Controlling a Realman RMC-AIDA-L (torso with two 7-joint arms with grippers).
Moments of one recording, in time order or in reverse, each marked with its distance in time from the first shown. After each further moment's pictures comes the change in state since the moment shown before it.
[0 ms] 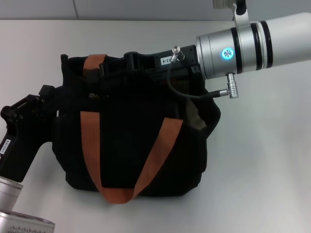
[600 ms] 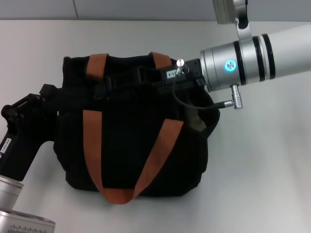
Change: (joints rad) left arm -0.004 0.000 0.000 0.001 0.000 -0.001 0.000; right arm -0.020 -0.002 -0.014 0.037 -0.034 0.018 0.038
